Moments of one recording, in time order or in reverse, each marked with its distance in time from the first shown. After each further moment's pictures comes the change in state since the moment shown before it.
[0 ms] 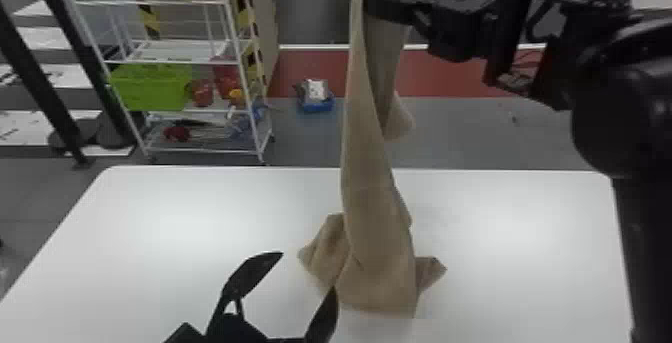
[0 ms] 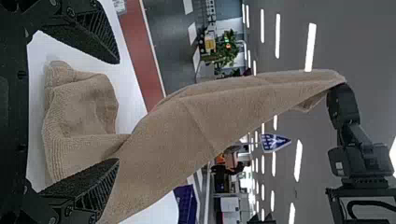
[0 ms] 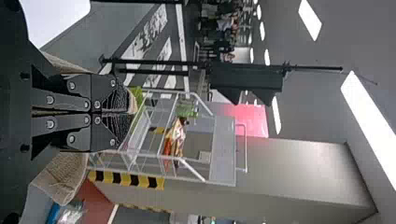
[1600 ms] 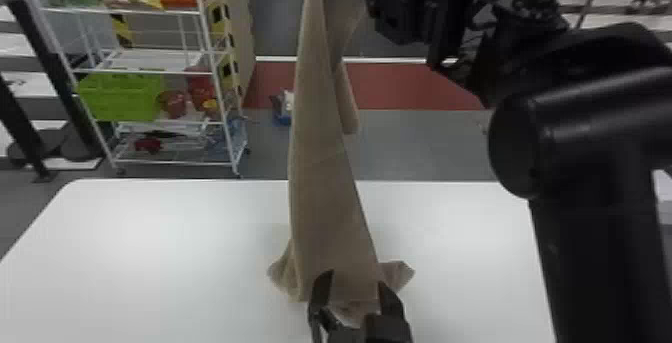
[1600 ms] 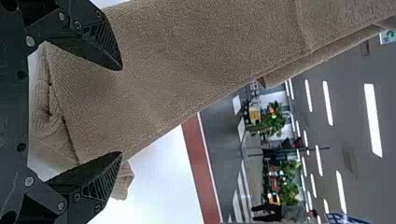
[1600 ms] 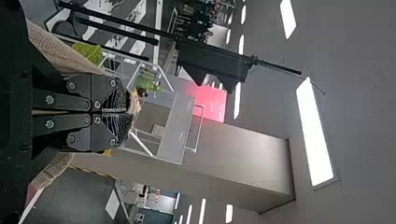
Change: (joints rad) left arm -0.345 -0.016 -0.610 0.241 -0.088 0.432 0.972; right arm 0.003 0.074 0.078 -0.004 0.208 -0.235 -0.095
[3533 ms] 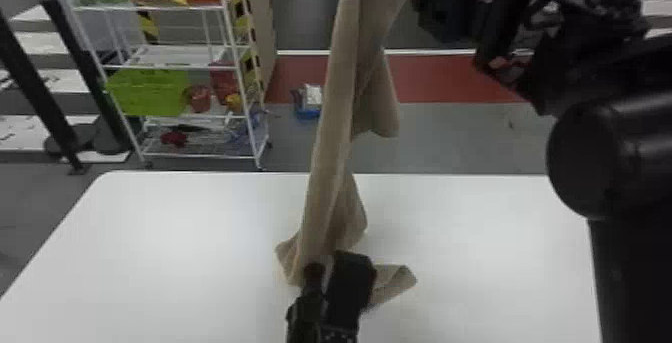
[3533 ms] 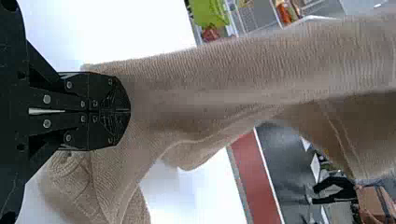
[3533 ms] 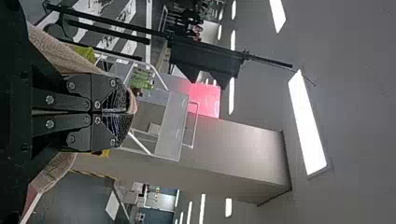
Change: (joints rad) left arm 0.008 -0.029 0.137 -0.279 0.052 0.542 -0.018; right arm 0.073 0.000 -0.044 -0.115 -0.038 0.043 -0.007
